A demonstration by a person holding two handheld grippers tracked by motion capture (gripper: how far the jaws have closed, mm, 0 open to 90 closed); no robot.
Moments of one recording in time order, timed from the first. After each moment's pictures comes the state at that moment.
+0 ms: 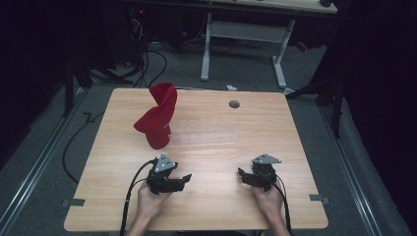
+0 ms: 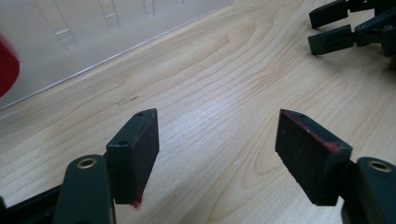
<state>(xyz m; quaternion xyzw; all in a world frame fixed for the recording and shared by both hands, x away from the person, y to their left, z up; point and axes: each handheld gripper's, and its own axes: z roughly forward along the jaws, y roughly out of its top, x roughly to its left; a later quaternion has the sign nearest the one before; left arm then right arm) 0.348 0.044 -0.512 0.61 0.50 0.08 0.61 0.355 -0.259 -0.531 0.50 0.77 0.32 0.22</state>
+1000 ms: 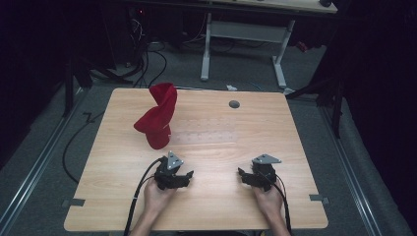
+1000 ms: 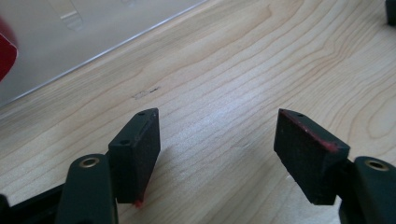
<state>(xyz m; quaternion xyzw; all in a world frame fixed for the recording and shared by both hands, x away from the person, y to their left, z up) 0.369 0.028 -0.542 0.63 0.51 0.14 0.57 0.355 -0.259 -0.531 0.50 0.77 0.32 0.22</state>
